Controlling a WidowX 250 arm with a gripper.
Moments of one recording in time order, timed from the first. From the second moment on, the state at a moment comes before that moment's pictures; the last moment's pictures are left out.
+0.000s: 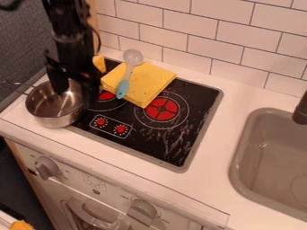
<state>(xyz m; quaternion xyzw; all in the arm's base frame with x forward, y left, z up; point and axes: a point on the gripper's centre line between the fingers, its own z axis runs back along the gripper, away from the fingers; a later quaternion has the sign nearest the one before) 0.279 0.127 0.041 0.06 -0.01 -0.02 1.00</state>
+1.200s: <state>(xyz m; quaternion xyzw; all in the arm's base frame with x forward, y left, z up) 0.257 0.087 0.065 -0.01 -0.05 -0.06 1.00</state>
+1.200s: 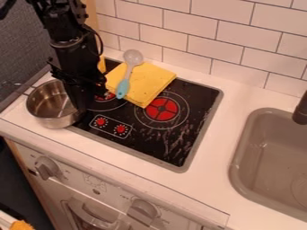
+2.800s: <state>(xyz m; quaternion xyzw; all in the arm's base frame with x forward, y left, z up) 0.275 0.109 0.007 0.06 0.02 -0.05 1.00</state>
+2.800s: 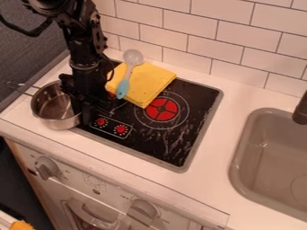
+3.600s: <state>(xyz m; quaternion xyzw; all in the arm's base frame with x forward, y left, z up) 0.280 0.021 0.087 0.03 -0.07 -0.12 0.99</state>
